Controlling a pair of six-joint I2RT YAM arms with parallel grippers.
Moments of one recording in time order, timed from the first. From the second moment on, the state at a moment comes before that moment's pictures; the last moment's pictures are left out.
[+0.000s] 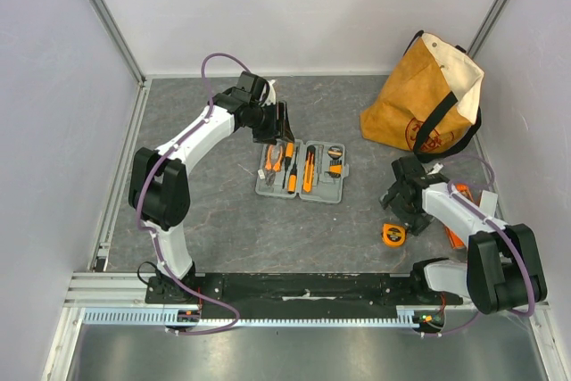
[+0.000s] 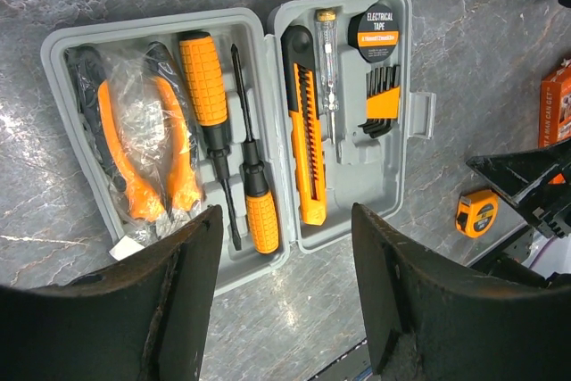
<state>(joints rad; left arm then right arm) -0.44 1.87 1.58 -0.65 0.34 -0.42 0.20 1.26 0.62 -0.73 0.26 1.07</state>
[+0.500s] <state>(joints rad) -0.44 1.87 1.58 -0.64 0.36 -0.43 0.20 1.29 0.63 -0.55 0.15 0.82</state>
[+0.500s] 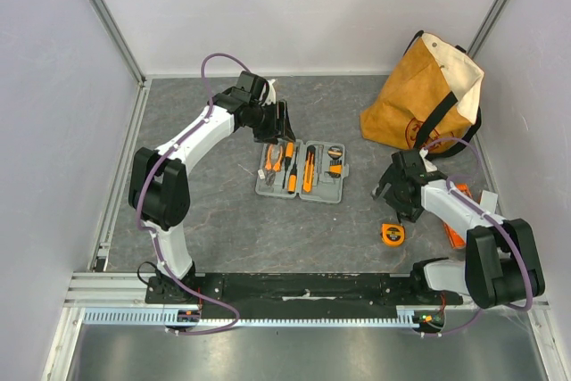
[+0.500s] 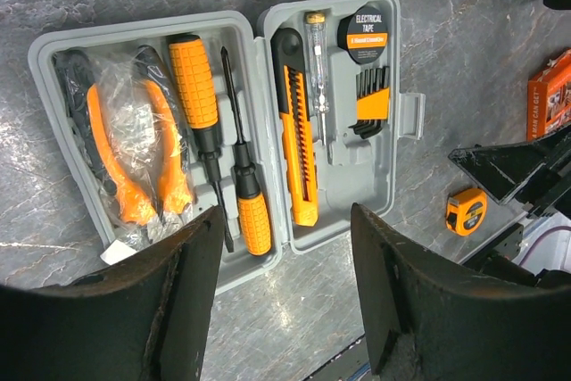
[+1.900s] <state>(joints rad) -0.47 1.86 1.47 -0.55 0.48 -0.44 0.25 1.32 0.65 -0.60 0.02 0.72</state>
